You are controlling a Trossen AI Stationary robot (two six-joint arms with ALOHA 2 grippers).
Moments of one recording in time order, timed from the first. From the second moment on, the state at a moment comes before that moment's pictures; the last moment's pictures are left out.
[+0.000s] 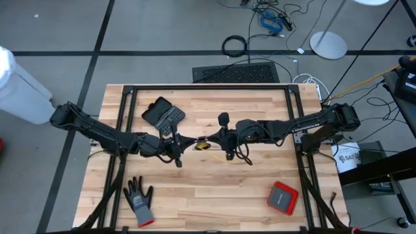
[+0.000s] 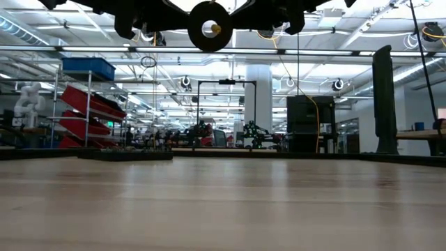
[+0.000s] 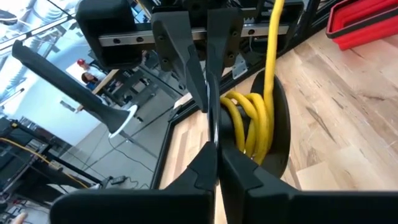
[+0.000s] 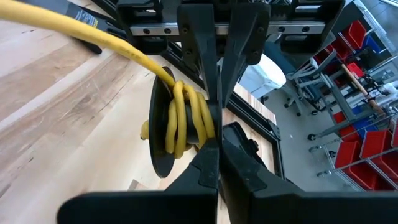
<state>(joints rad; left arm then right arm) -0.28 1.23 0.63 0.44 -0.51 0.64 0.10 1.47 1.00 0.15 0.16 -0.64</state>
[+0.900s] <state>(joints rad) -0.28 1.23 0.63 0.43 -0.53 0.64 0.11 1.32 1.00 -0.07 0.28 -0.48</state>
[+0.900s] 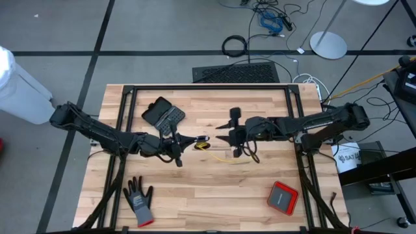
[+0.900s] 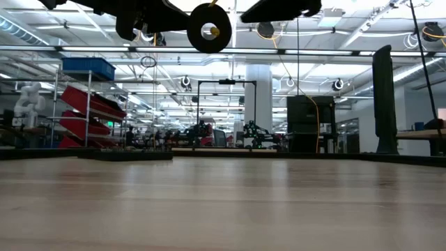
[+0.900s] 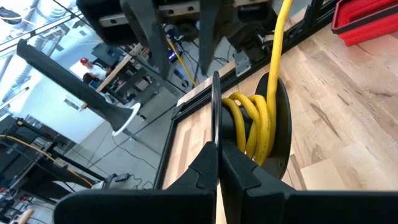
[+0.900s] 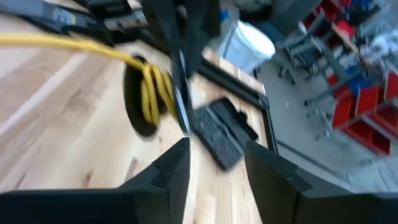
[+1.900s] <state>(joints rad) -0.29 1.23 0.65 0.40 -0.88 0.70 0.25 1.38 1.28 -0.57 0.44 -0.11</state>
